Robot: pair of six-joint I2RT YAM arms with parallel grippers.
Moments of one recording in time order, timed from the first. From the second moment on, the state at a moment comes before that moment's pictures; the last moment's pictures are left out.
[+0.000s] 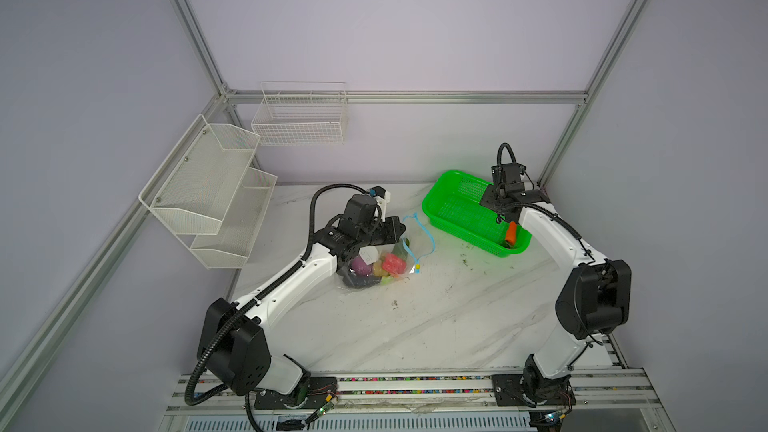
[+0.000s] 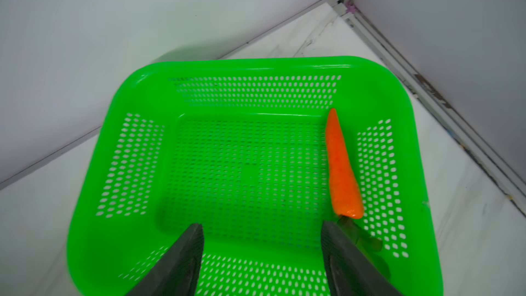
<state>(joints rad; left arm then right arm) -0.54 1.46 1.23 -0.33 0.27 -0.61 0.20 1.77 1.55 -0.62 0.38 0.57</state>
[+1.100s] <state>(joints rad) -0.54 1.47 1.23 -0.33 0.28 -0.61 0.02 2.13 1.63 -0.61 0.40 0.54</state>
